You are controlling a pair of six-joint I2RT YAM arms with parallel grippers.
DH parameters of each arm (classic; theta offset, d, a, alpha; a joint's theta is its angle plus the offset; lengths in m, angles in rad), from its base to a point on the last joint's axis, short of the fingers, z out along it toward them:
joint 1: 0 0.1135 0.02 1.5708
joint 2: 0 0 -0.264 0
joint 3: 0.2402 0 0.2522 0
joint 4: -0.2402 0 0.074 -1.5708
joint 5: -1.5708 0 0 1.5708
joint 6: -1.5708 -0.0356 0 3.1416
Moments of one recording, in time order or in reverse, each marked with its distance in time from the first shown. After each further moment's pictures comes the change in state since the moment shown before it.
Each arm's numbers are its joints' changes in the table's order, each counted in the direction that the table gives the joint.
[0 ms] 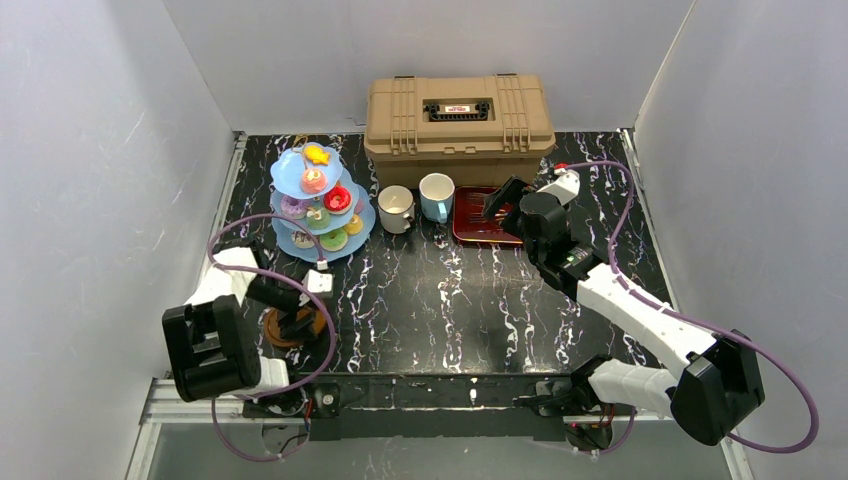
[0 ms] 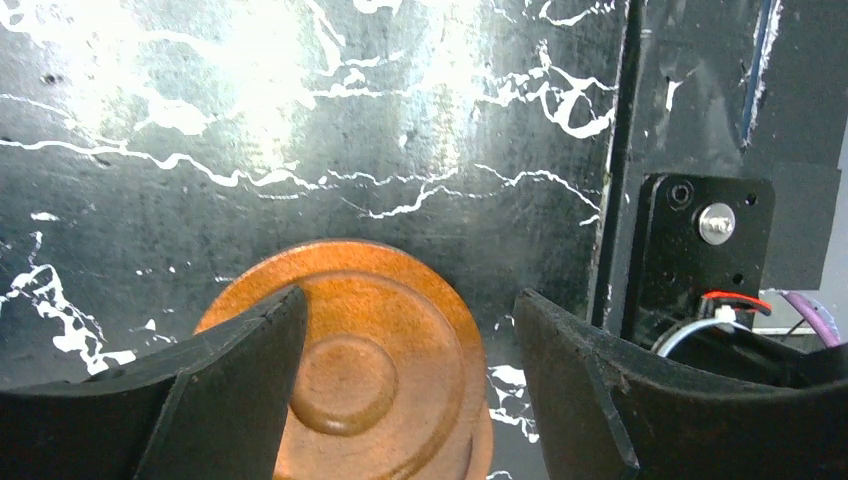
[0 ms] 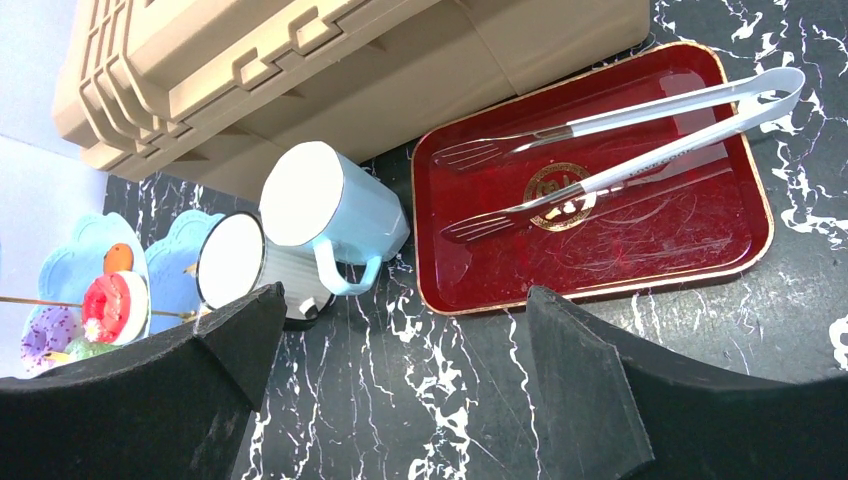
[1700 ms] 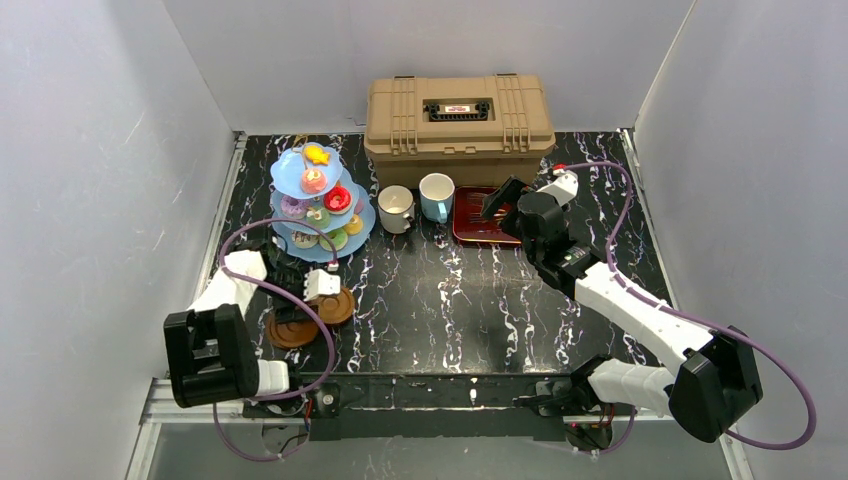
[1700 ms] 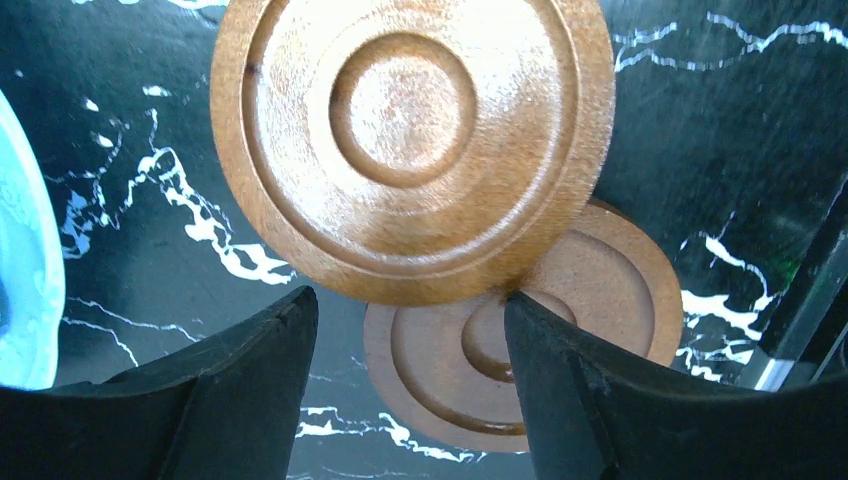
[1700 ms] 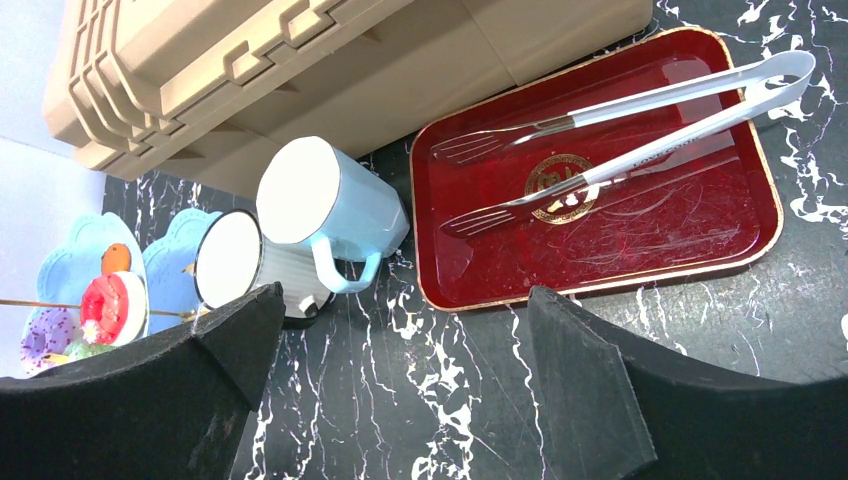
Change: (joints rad) left arm -0.093 0.038 -0.023 0.314 0.261 0.121; right arm 0.000 -0.016 0.000 -0.001 0.003 -0.023
